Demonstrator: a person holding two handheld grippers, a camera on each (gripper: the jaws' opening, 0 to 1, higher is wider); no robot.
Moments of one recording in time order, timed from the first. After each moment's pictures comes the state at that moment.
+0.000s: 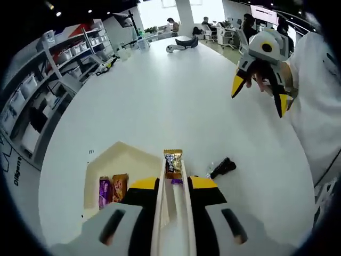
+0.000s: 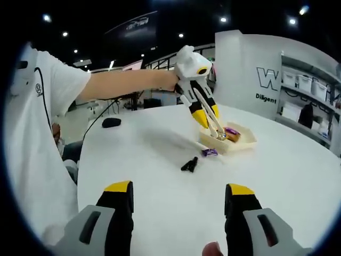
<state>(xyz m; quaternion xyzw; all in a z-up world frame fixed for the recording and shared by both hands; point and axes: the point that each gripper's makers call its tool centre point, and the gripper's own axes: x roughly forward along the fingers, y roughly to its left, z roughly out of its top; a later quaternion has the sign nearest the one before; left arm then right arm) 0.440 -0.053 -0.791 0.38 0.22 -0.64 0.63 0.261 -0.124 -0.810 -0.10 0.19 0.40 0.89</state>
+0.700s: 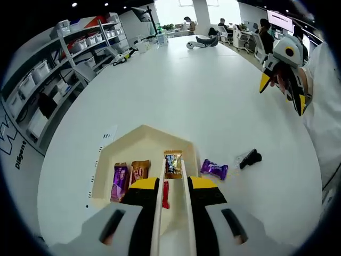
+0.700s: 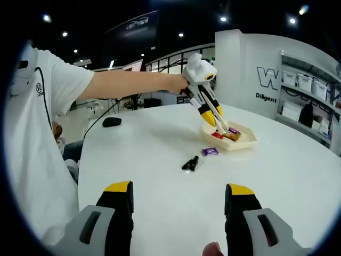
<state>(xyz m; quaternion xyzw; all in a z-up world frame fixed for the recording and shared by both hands) 0.486 -0.050 -0.815 0.37 0.24 -0.61 0.66 0.259 -0.125 -0.811 -0.10 0.19 0.39 0.89</state>
